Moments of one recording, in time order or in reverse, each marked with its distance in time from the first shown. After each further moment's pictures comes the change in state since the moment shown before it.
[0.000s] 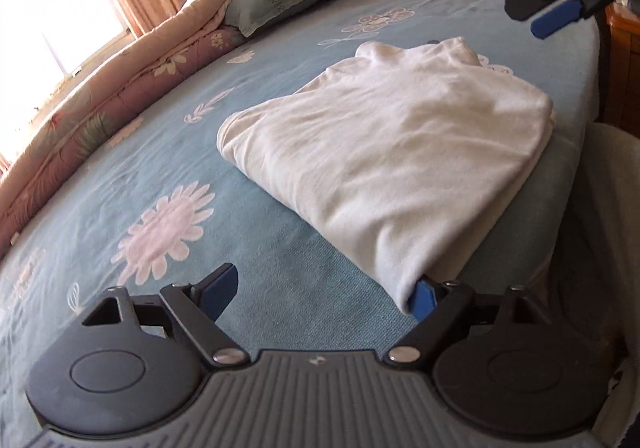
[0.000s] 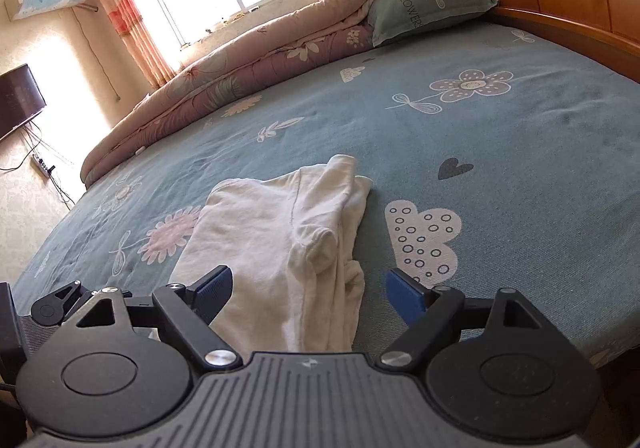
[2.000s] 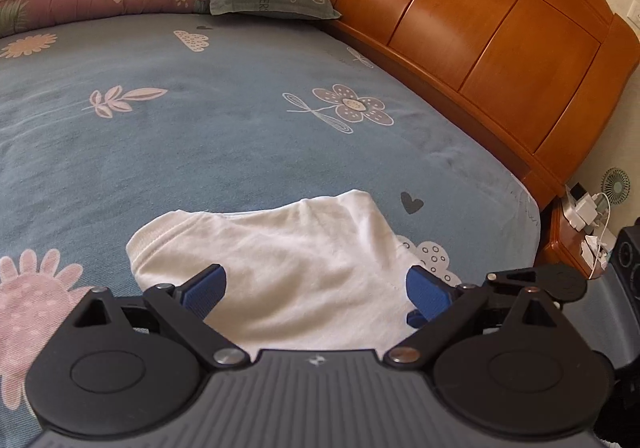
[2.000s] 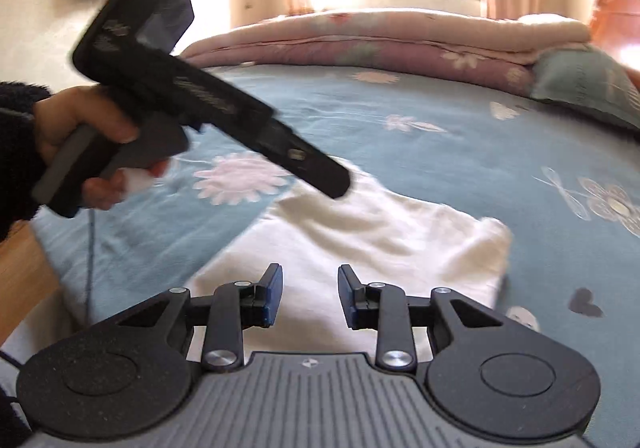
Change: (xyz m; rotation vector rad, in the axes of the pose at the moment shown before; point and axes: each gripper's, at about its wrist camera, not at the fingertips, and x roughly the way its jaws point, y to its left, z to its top) left arm 0.096 0.093 0.122 -0.434 -0.001 -0.516; right arm 0.078 0.066 0.014 -0.505 0.095 0.124
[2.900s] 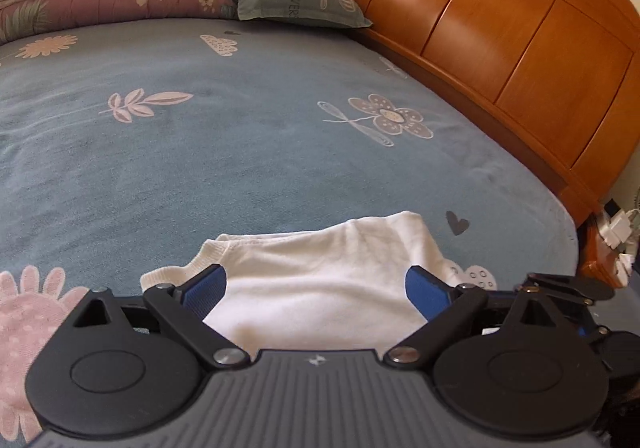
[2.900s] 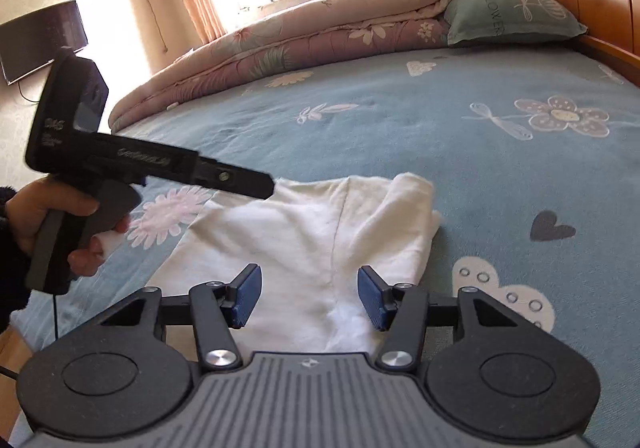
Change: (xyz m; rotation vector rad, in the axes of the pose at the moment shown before) left arm 0.016 0.012 0.001 -0.034 -0.056 0.051; right arm 0.017 -0.054 -0.009 0.278 -0.064 -0.032
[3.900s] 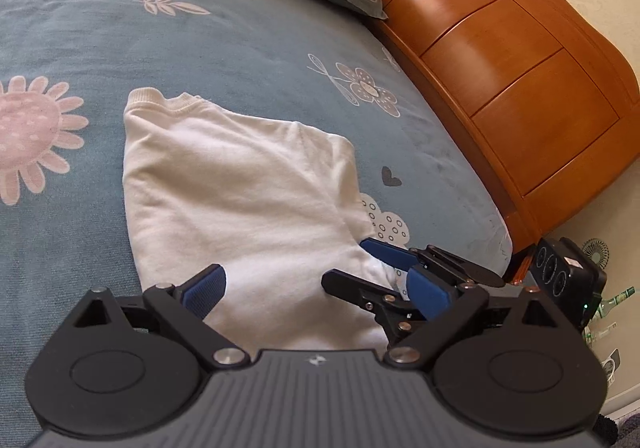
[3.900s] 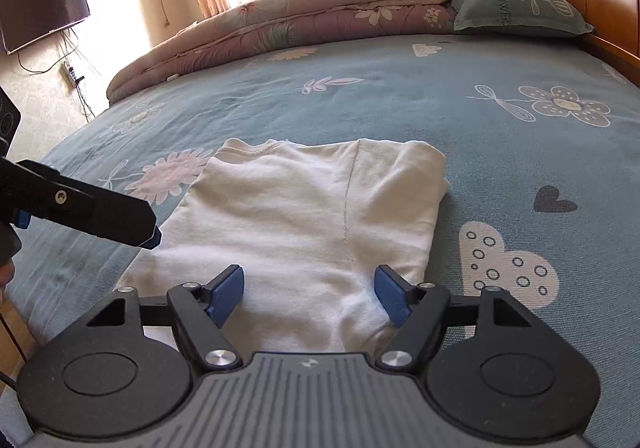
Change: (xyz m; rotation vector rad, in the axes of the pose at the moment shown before) left arm -0.043 -0.031 -0.071 -0.324 0.082 -0.073; right arm 0.004 0.010 -0.023 -0.035 0.065 -0.021
